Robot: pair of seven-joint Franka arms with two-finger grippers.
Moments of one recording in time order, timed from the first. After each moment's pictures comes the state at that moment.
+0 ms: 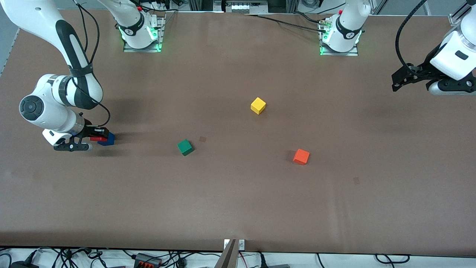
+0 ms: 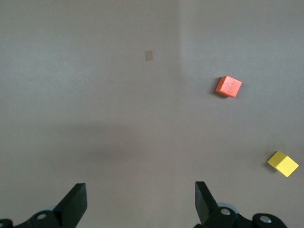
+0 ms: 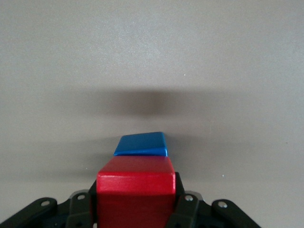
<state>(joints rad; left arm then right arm) 0.01 -0.05 -0.09 -1.65 0.03 1.58 -0.10 0.03 0.38 -0.13 -2.07 0.00 2.39 -0.12</state>
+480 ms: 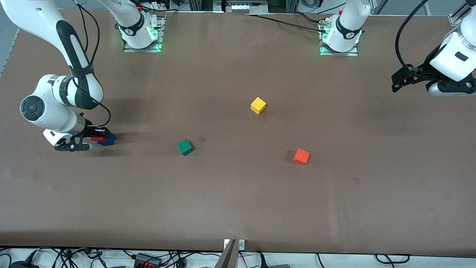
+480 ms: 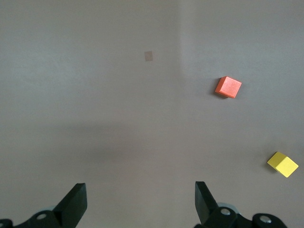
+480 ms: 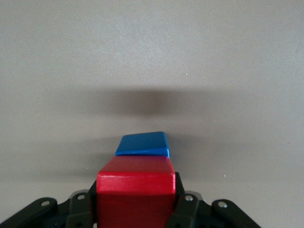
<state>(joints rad) 0.01 -0.04 -0.09 -1.64 0.03 1.58 -0.10 0.03 0.39 -0.13 -2.07 0.00 2.39 -0.12</state>
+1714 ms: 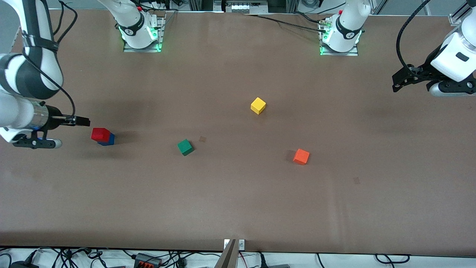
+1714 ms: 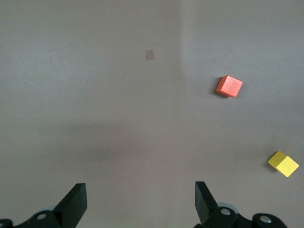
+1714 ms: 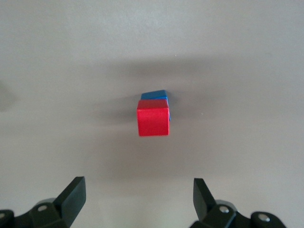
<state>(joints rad) 0.01 -0.04 -0.09 -1.64 0.03 1.57 -0.10 0.04 0.29 -0.13 -1.65 0.00 1.71 -0.03</state>
